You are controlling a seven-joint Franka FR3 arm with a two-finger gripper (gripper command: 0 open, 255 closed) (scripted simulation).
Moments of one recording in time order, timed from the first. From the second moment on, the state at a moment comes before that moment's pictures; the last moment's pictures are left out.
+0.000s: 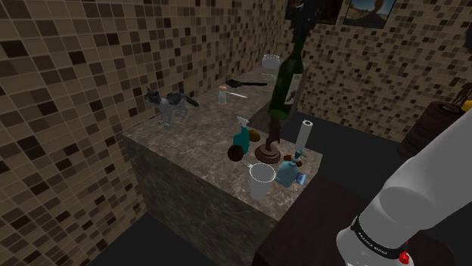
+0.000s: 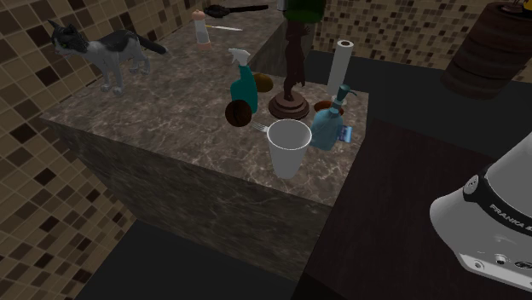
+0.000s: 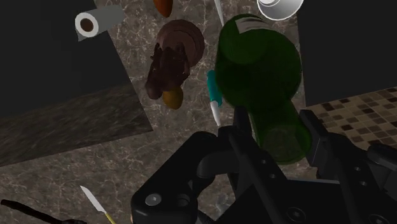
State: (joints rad) arm -0.21 -0.15 -0.11 -1.47 0.03 1.37 -0.20
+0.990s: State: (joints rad) arm -0.36 -0.15 -0.35 -1.46 0.01 1.34 -0.59
